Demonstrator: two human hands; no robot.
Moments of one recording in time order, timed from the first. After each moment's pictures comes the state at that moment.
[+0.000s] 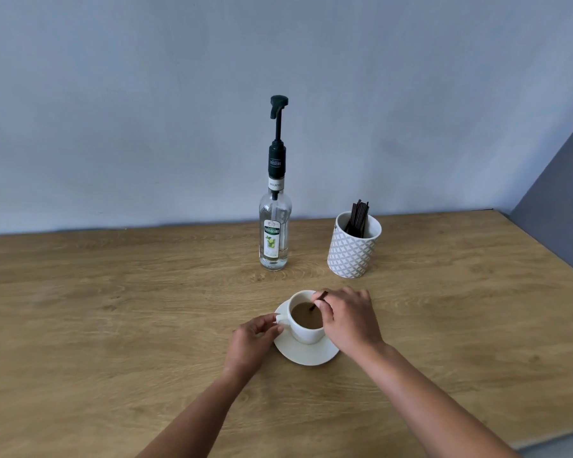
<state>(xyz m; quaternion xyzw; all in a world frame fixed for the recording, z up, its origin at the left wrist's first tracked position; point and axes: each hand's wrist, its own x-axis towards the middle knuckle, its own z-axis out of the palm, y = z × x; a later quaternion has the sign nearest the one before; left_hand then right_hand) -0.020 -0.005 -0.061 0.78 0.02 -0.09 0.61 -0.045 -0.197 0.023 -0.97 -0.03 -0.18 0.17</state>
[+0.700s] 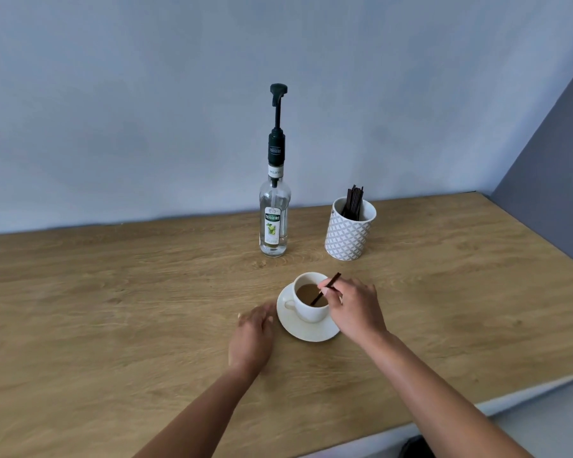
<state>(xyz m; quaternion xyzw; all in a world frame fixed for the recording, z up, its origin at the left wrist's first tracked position) -0.036 0.013 -0.073 0.90 -0.07 -0.01 0.44 -0.067 -0.182 0.019 -0.96 0.06 -0.18 0.23</state>
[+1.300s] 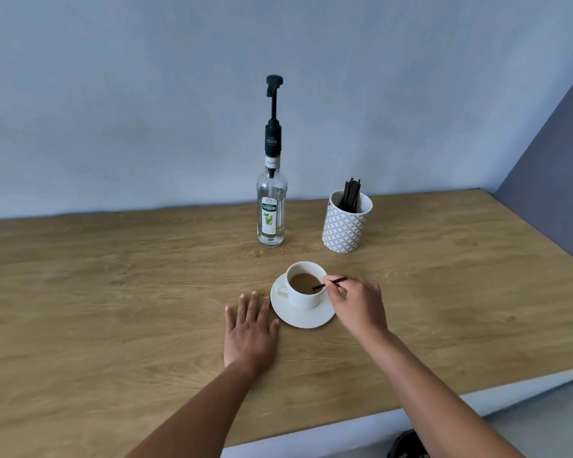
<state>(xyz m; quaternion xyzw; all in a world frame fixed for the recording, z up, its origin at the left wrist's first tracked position) -0.060 0.000 -0.091 0.99 -0.10 -0.05 0.12 -0.092 -0.197 0.017 -0.94 0.07 -0.22 0.27</state>
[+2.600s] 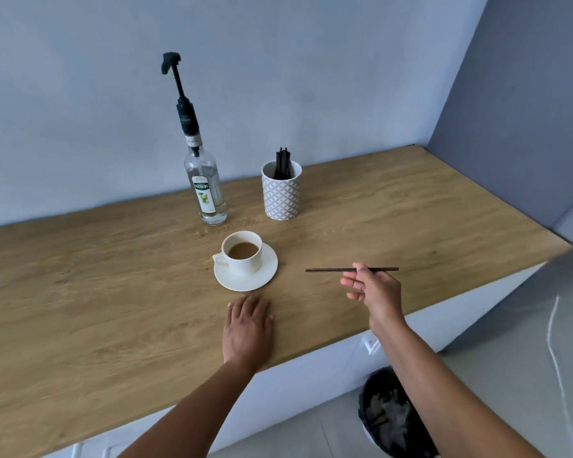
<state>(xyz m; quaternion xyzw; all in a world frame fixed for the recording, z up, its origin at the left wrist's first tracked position) -0.156 -0.079 -0.085 0.96 -0.17 0.04 0.20 -0.203 -0.310 0.002 -0.56 0.34 -0.19 0.73</state>
